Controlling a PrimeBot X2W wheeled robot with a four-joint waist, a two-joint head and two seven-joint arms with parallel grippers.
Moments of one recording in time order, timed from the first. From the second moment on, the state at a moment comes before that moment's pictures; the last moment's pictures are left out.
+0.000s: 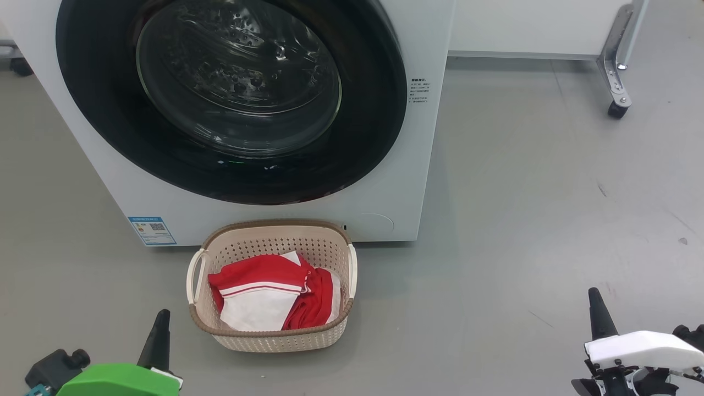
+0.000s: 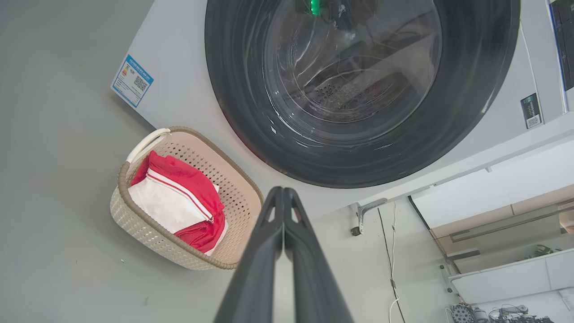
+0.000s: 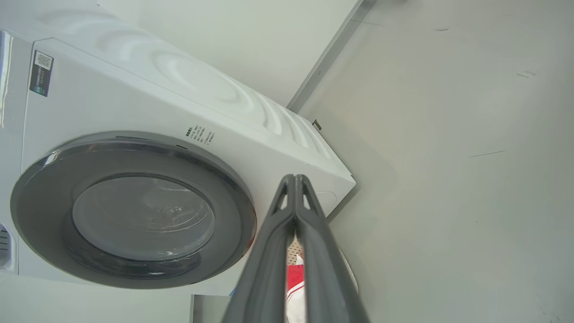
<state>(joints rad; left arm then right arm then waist) 0.07 0.11 -0.13 0.15 -1.19 -0.02 -0.02 0.06 -0.06 0.00 0.23 1.17 0.09 -0.06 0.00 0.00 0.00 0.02</state>
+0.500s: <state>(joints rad) 0.03 0.11 -0.09 0.18 -1.38 -0.05 0.00 0.02 -0.06 -0.02 0.24 1.36 0.10 -0.01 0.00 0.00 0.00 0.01</state>
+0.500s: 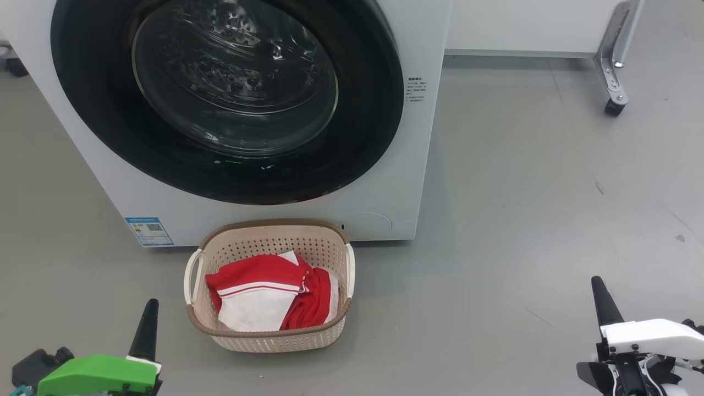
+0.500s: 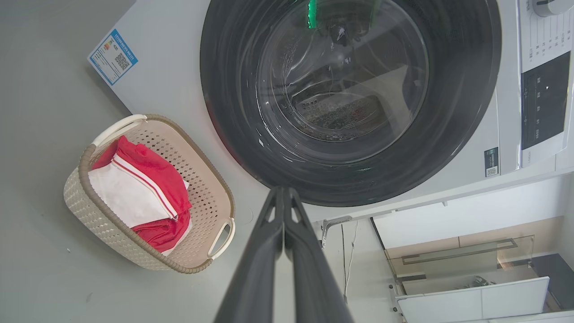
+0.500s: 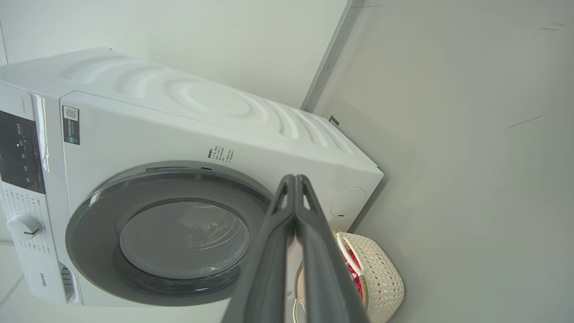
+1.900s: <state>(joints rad) -0.03 0.11 -0.02 0.25 -1.68 -0.11 0.03 -0.05 -0.08 -0.06 0.27 1.66 0.11 0.05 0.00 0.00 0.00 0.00</state>
